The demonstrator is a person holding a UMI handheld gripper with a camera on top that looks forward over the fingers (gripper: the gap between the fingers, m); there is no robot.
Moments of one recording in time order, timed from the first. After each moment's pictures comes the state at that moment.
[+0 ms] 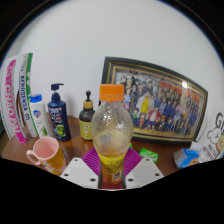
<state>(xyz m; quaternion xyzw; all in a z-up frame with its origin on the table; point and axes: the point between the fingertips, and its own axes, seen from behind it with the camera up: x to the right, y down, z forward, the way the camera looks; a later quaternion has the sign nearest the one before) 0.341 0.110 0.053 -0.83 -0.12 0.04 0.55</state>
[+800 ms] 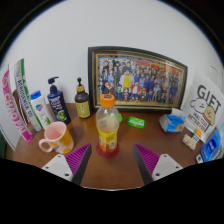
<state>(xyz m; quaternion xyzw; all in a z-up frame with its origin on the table) 0.372 -0.011 0.044 -0.89 -0.02 0.02 0.45</state>
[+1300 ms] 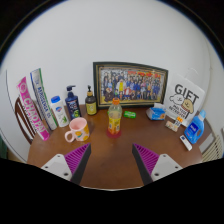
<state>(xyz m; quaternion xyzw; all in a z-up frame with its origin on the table) 0.327 -0.170 0.139 -0.89 0.04 -0.01 0.45</state>
